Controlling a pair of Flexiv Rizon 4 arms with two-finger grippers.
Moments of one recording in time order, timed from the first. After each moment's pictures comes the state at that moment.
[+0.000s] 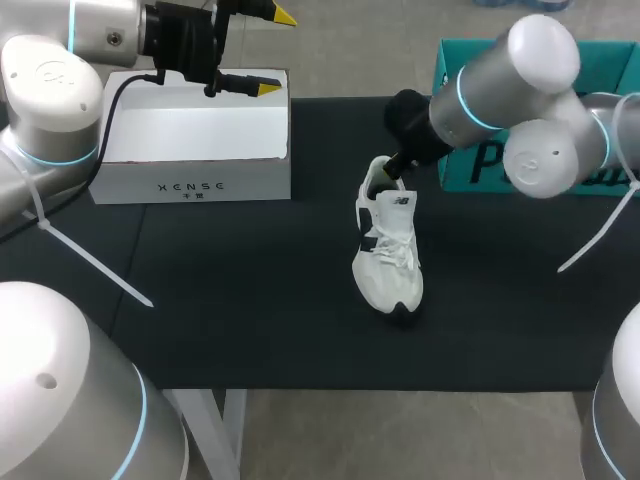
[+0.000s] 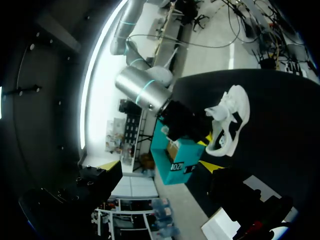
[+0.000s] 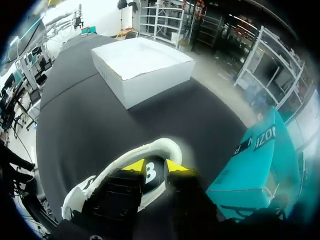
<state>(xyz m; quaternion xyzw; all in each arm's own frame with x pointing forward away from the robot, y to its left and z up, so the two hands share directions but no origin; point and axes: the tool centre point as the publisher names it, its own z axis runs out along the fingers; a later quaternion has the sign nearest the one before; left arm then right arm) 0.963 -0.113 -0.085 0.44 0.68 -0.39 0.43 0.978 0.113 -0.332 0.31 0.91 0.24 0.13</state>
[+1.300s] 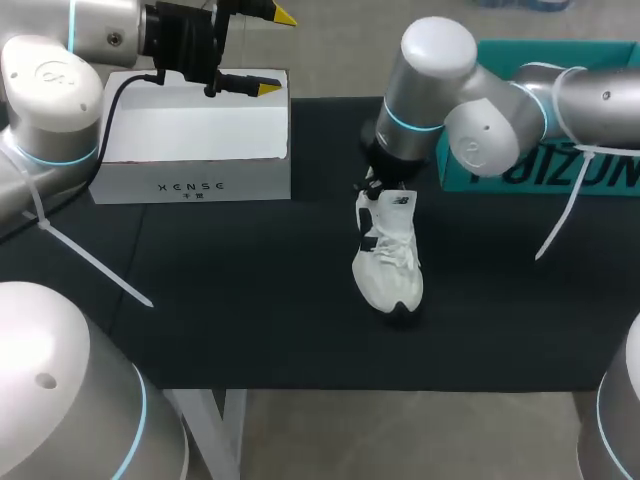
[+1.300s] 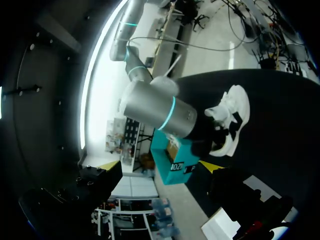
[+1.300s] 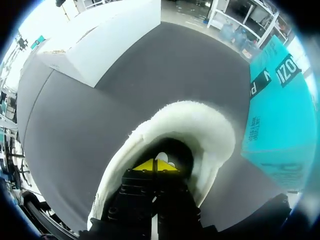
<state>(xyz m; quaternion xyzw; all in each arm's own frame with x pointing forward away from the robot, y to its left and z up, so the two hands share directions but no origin) 0.963 -0.113 -0.085 0.44 0.68 -0.39 0.43 0.967 0.125 -0.411 0.52 0.85 0.11 0.06</state>
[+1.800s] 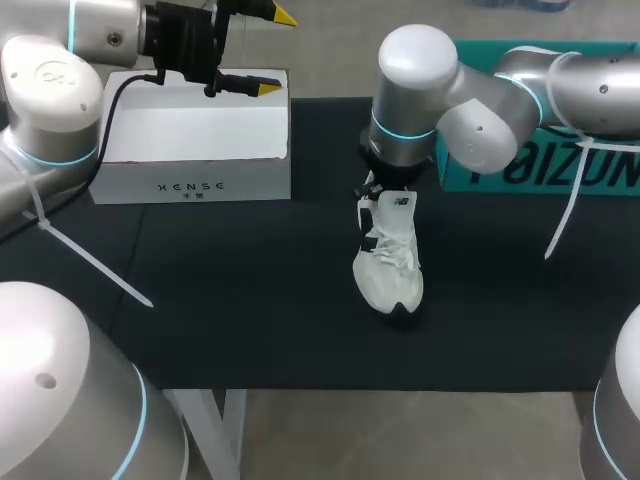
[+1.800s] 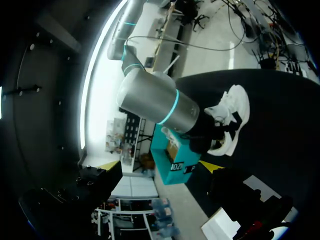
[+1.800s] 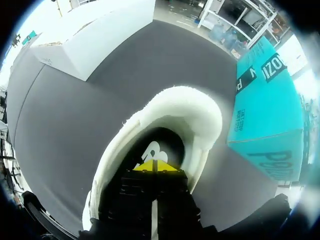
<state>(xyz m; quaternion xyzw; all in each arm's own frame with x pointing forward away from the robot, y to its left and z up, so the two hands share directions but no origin) 0.963 -0.113 -0.085 0.44 0.68 -0.39 0.43 0.960 0.111 -0.397 0.53 0.84 0.07 0.11</state>
